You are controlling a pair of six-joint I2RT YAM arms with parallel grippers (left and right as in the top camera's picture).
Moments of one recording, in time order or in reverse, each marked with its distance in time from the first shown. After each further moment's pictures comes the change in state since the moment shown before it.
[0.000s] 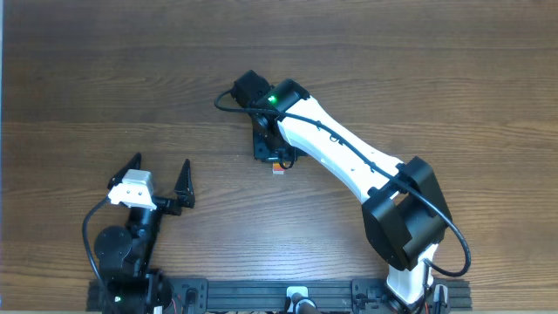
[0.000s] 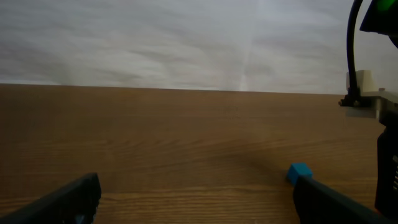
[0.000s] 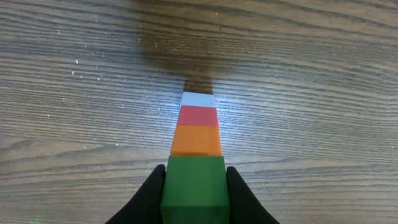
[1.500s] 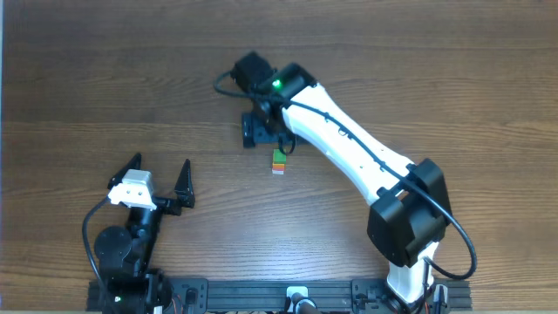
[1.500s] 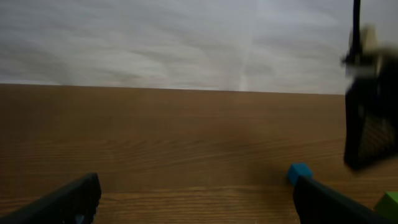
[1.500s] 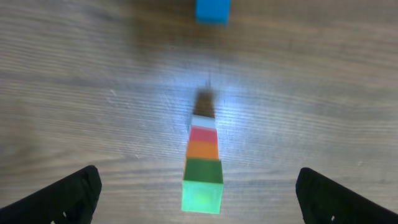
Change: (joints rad) left arm 0.000 0.000 0.000 0.000 0.000 0.000; right arm -0.032 0.009 0.160 -0.069 0.026 -0.044
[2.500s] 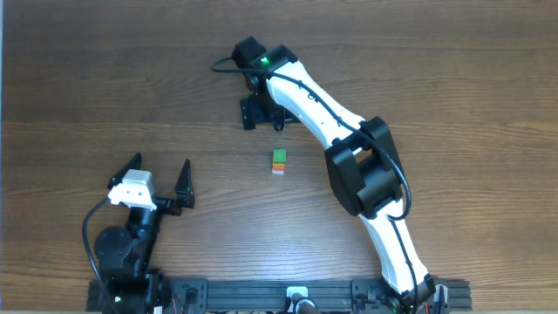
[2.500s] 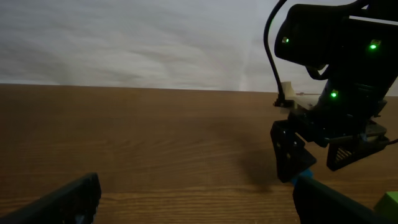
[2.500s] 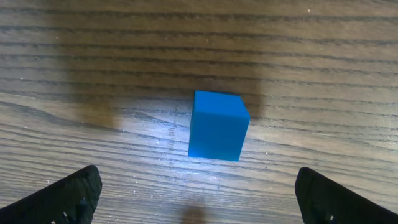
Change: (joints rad) left arm 0.000 0.000 0.000 0.000 0.000 0.000; right arm -0.078 0.370 0.237 0.060 0.004 -0.144
